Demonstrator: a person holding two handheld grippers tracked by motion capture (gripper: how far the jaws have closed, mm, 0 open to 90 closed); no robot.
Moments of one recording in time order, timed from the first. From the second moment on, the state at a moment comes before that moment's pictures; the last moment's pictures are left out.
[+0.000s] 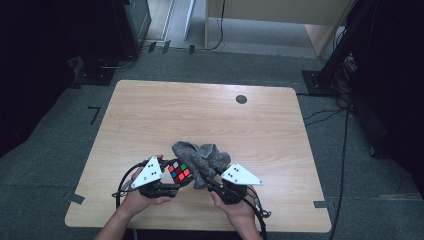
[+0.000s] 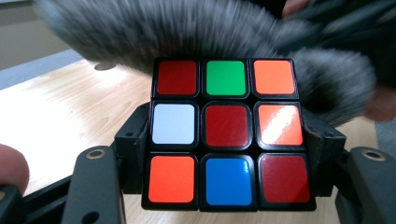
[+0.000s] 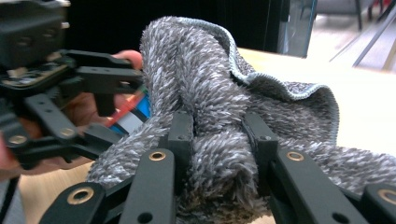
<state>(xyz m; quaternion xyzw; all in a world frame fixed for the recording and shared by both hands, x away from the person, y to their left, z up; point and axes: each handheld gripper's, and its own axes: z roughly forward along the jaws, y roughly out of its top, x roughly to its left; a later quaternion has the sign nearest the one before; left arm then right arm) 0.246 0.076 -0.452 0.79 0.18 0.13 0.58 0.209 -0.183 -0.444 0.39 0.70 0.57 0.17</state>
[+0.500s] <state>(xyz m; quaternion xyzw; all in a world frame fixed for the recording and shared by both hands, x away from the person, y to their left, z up) 0.248 0.086 -0.444 0.76 0.19 0.11 0.61 0.214 -0.190 -0.445 0.42 0.70 0.56 0.14</state>
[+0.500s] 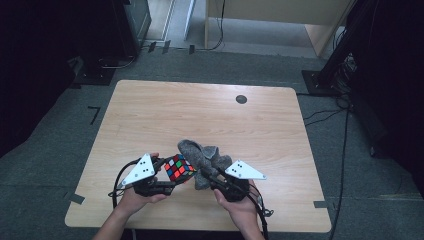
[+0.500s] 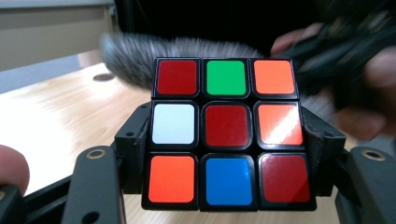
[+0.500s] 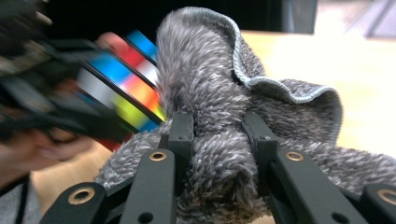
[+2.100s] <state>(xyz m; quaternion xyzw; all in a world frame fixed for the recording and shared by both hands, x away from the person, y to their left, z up) 0.242 0.080 -0.442 0.77 0.19 0.15 0.59 0.217 -0.199 -0.444 0.40 0.71 0.57 0.14</state>
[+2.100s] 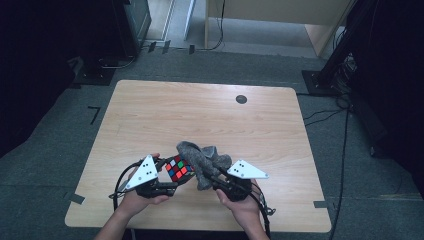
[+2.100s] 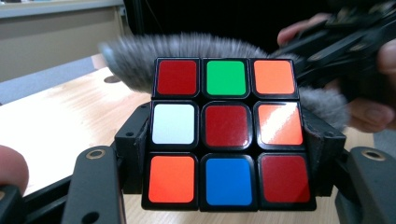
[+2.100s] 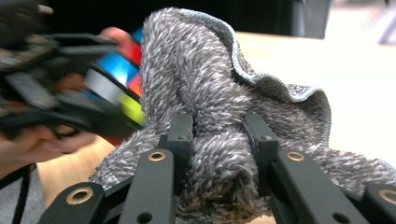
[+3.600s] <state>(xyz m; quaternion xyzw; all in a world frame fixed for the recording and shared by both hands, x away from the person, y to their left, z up) 0.235 0.071 -0.436 0.78 0.17 0.14 0.58 0.209 -0.194 -0.430 0.38 0.70 0.58 0.14</state>
